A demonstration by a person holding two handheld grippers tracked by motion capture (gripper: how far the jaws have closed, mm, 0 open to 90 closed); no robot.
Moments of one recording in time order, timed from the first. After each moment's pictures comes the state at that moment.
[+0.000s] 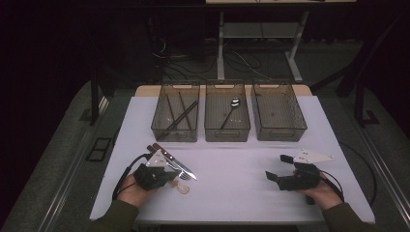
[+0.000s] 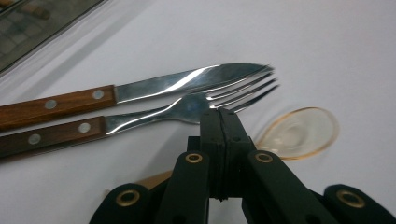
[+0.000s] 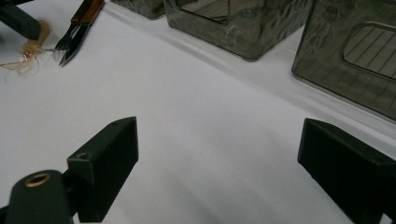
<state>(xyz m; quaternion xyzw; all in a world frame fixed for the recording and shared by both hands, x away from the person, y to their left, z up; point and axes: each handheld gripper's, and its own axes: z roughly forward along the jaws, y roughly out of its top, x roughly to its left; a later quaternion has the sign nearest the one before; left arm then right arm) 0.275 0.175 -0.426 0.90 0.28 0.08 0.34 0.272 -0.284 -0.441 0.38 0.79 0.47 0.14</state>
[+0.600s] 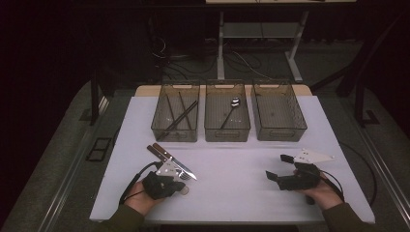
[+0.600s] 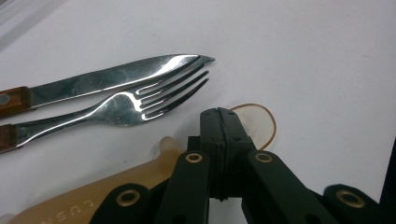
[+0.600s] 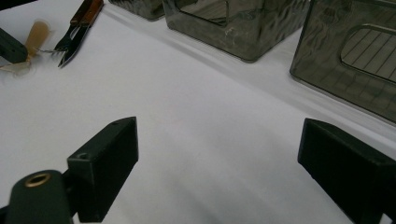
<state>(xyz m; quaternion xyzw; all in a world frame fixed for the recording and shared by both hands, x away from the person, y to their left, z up) 0.263 0.151 -0.435 0.91 0.26 0.05 0.32 0.272 -0.284 -0.441 0.38 0.79 0.47 0.14</state>
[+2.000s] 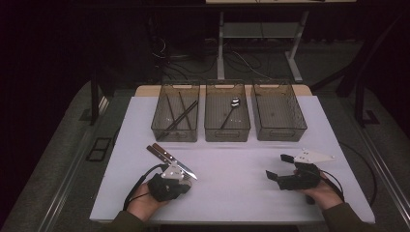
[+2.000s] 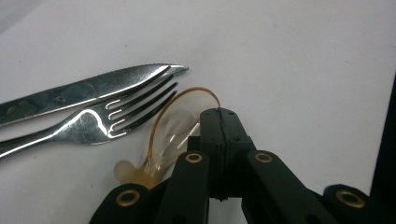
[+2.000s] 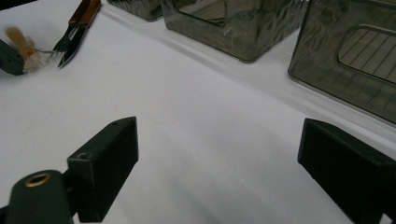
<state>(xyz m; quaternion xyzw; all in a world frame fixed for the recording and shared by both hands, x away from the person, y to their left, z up) 0.260 0.139 -0.439 0.91 0.24 0.05 0.33 0.272 -0.284 -0.440 0.38 0.79 0.47 0.14</state>
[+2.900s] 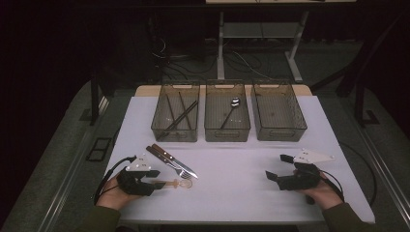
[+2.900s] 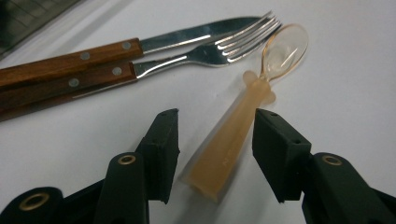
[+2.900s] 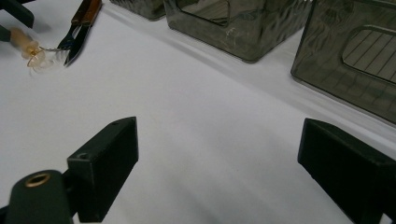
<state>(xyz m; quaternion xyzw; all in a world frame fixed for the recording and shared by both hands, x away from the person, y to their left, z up) 0.274 0.223 -0.433 0.90 0.26 0.08 0.34 0.272 -0.283 -0.440 0.37 0.79 0.47 0.14</state>
